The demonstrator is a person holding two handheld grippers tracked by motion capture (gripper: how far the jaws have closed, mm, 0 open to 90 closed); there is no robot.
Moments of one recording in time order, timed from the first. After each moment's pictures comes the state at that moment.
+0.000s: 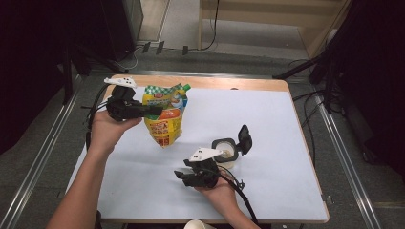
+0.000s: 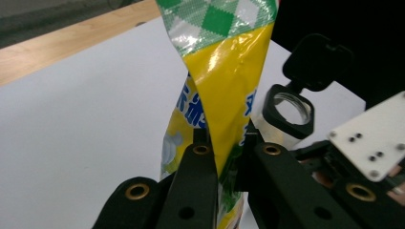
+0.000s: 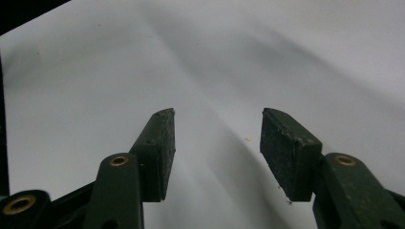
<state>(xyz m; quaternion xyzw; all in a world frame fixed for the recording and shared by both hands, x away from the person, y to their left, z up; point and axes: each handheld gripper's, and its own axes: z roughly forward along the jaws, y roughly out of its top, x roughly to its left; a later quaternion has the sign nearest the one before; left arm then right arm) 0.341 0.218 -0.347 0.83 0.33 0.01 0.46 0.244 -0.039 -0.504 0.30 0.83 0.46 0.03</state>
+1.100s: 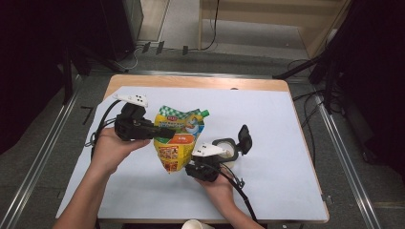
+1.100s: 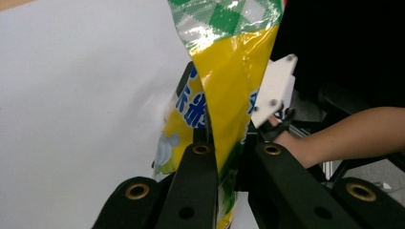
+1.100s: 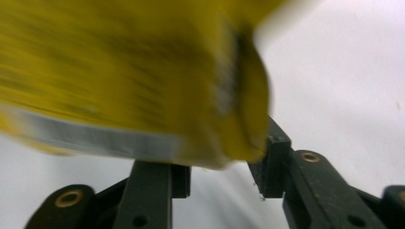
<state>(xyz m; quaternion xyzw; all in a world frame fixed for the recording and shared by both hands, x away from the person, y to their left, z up) 0.294 0.184 -0.343 0.84 0.29 -0.07 0.45 0.255 -0.040 -0.508 0.34 0.80 0.49 0.09</state>
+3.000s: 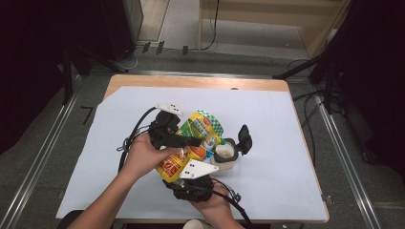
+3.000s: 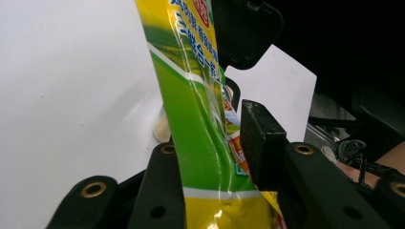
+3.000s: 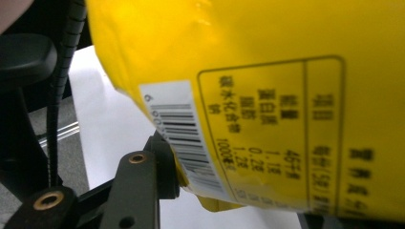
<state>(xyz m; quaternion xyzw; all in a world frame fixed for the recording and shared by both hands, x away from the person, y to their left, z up) 0.295 0.113 -0.370 0.85 0.30 -0.06 0.42 0.197 -0.022 -0.473 0.24 0.82 0.51 0.07</state>
